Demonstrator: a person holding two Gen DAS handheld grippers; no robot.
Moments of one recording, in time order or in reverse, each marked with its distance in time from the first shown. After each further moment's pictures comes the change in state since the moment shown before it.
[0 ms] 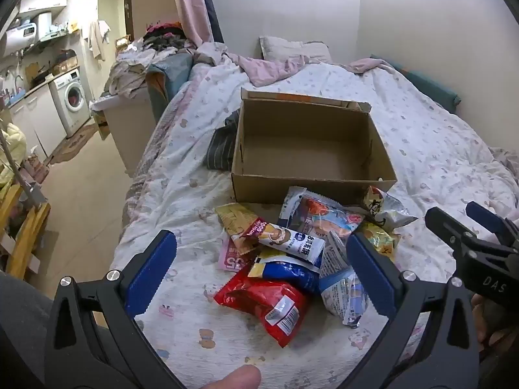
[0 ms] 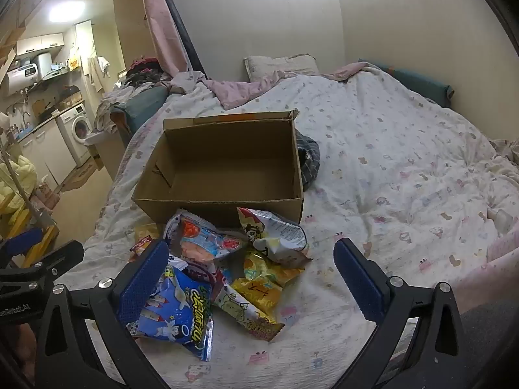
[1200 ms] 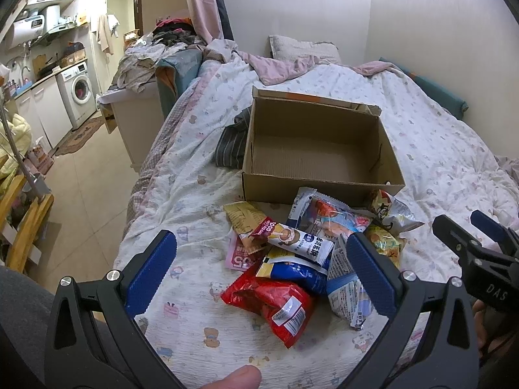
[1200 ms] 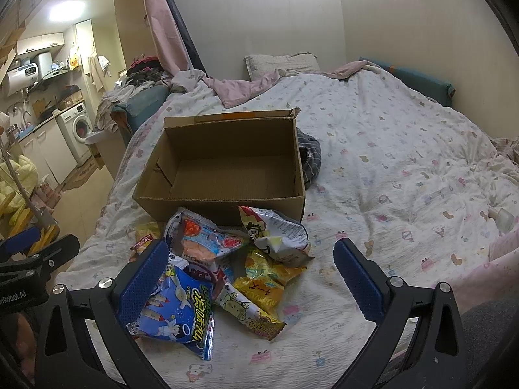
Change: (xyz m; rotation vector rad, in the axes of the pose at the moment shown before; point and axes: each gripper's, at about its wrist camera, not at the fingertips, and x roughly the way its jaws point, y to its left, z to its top) left arm -0.003 0.009 0.002 -0.032 -0.010 0.016; right arm 0.004 0.002 -0.003 0.005 0.012 0.007
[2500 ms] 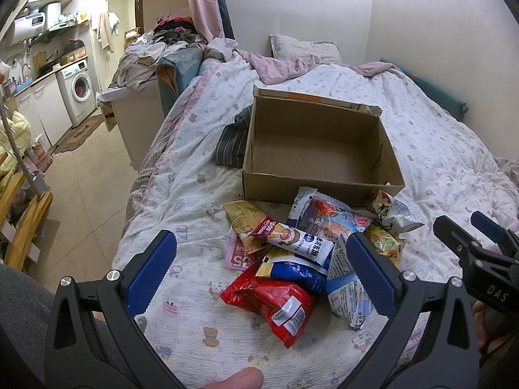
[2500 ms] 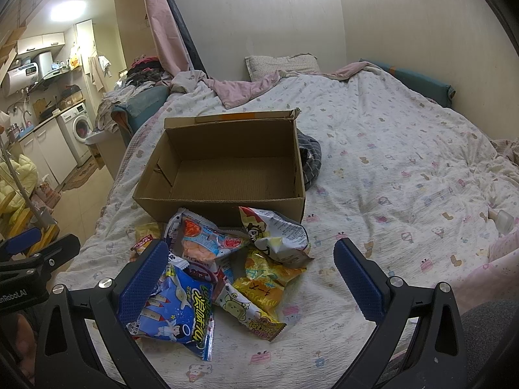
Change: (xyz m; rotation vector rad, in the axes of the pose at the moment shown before) left arm 0.001 -0.001 -0.002 -0.002 -0.003 -0.002; right arm -0.002 0.002 -0.001 -0.002 -0.002 -0.002
